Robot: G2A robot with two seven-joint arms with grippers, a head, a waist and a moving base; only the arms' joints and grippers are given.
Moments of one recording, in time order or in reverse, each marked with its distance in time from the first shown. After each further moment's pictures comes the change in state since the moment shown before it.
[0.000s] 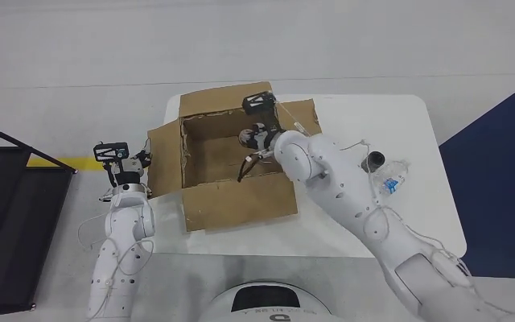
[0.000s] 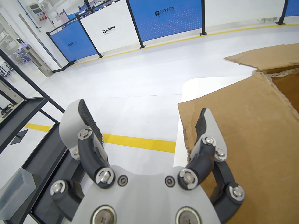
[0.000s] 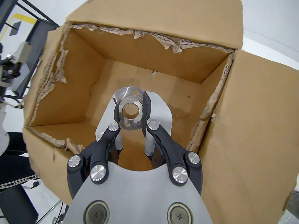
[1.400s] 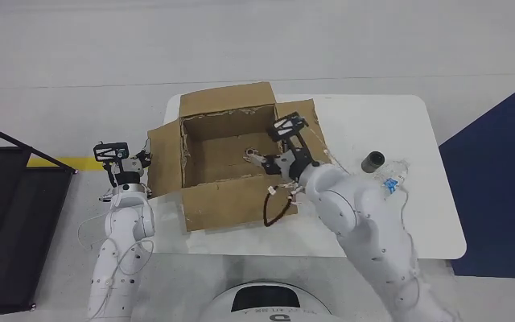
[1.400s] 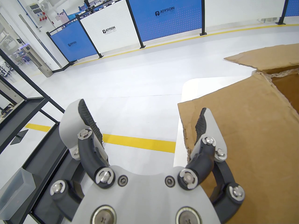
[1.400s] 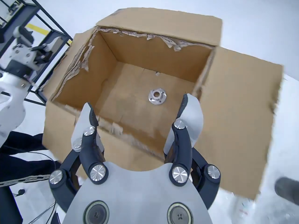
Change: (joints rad) left arm 0.000 0.000 0.000 0.000 0.000 0.000 0.000; right arm -0.588 0.066 0.421 -0.685 -0.204 -0.271 0.081
